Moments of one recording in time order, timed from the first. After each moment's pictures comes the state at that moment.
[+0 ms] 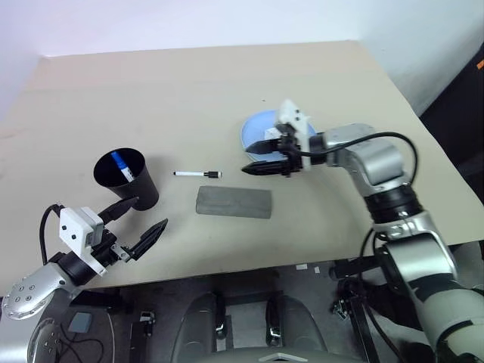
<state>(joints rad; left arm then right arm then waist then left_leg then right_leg) 0.33 0.57 0.41 -0.48 -0.58 0.21 -0.76 -0.96 -0.39 0.26 0.31 0.26 0.60 1.15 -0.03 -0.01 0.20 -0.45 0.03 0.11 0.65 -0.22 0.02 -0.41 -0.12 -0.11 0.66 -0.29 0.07</state>
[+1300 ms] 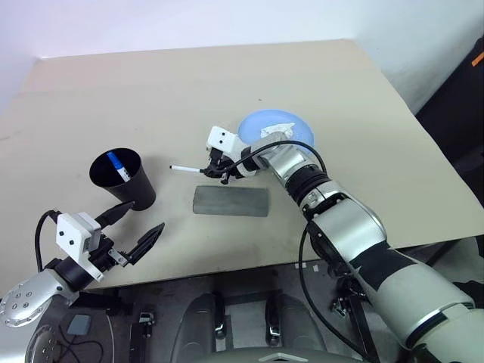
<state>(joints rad) 0.37 0.56 0.42 -0.48 -0.57 0.19 -0.75 -1.29 -0.05 0.31 1.17 -0.10 0.16 1.01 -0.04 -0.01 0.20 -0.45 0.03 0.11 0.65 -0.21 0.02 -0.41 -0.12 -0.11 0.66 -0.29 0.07</state>
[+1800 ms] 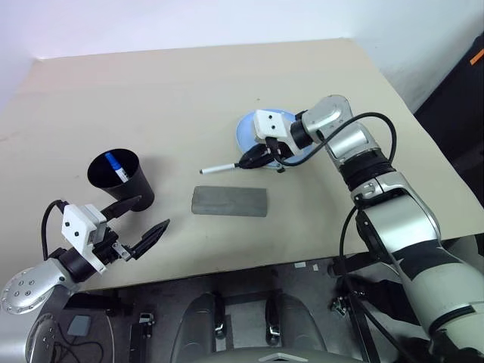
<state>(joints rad) 0.31 0.62 0.40 -0.48 -0.58 0.26 -0.78 -1.19 -0.38 0.33 0.79 -0.07 -0.03 1.52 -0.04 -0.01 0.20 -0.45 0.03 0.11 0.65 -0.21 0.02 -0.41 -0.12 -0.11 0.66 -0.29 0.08</state>
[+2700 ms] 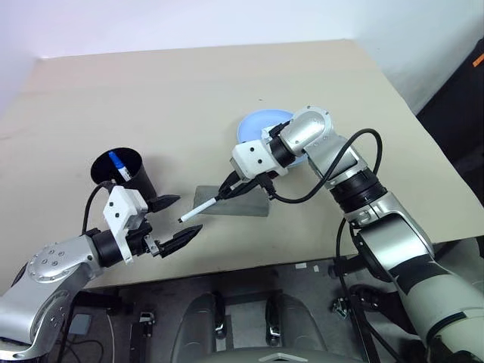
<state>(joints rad) 0.12 0.75 0.22 -0.61 -0.67 0.55 -0.76 -1.08 -0.33 0.42 0.42 -0.01 -0.06 1.56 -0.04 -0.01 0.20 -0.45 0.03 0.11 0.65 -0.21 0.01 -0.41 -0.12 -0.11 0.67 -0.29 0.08</state>
